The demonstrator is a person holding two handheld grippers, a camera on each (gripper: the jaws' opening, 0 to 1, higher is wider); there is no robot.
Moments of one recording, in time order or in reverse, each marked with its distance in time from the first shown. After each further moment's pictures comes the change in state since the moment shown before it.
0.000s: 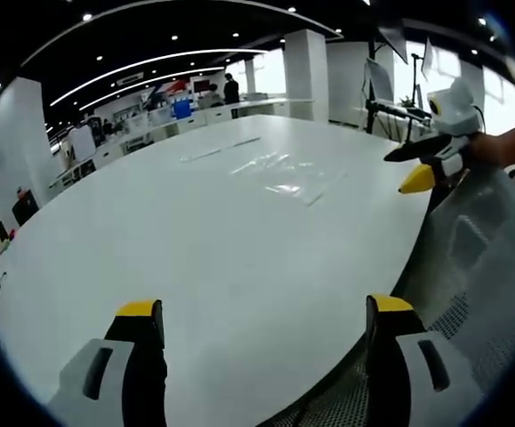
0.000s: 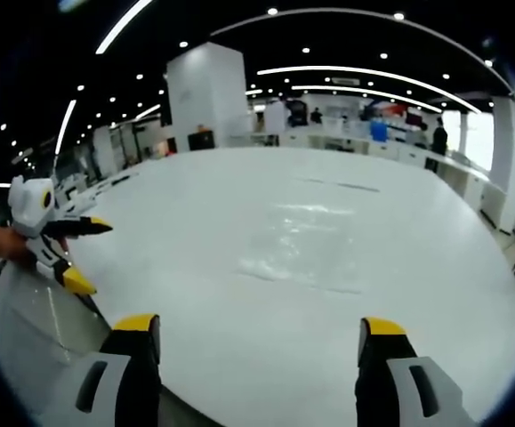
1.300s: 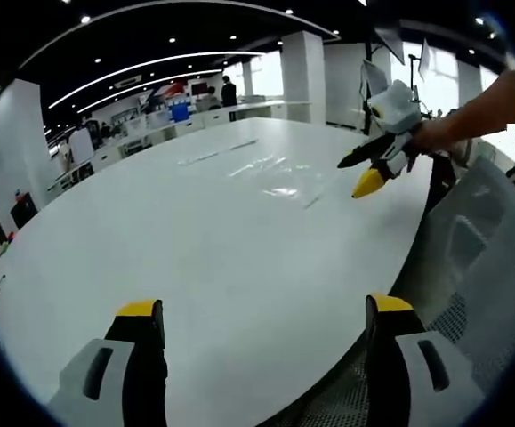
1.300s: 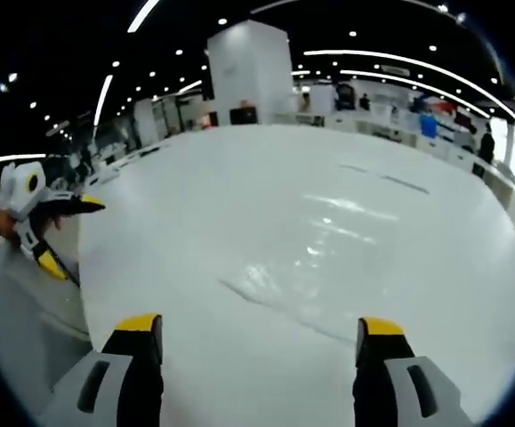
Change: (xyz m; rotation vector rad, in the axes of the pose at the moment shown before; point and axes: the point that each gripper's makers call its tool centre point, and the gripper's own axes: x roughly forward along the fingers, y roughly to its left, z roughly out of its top) left arm -0.001 -0.002 0.000 0.006 0.000 -0.010; right arm 0.078 -0.025 0.011 -0.110 0.122 0.227
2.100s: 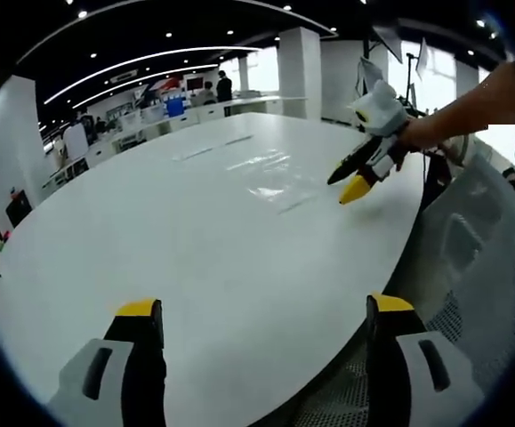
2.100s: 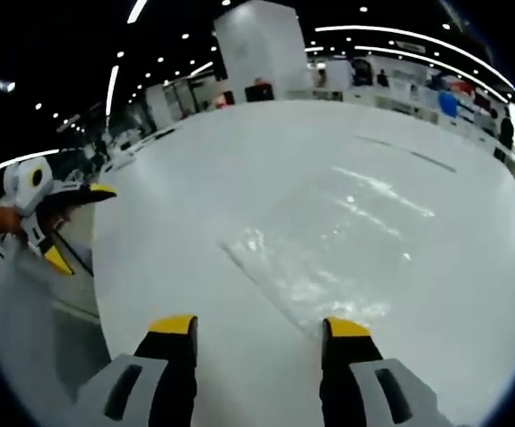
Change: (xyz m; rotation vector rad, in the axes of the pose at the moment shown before) left arm 0.001 -0.005 -0.001 0.004 0.022 -0.028; right arm 0.008 0.021 -0.010 -0.016 0.099 0.111
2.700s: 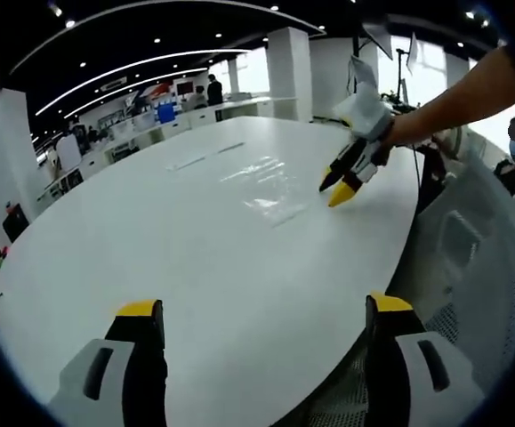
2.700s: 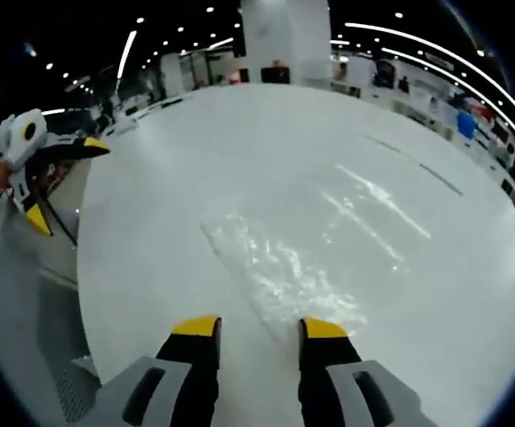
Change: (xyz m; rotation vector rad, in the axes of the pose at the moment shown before) left arm 0.001 -0.003 0.019 0.032 0.005 -0.041; right arm 0.005 -0.021 -0.005 -0.137 0.115 -0.031
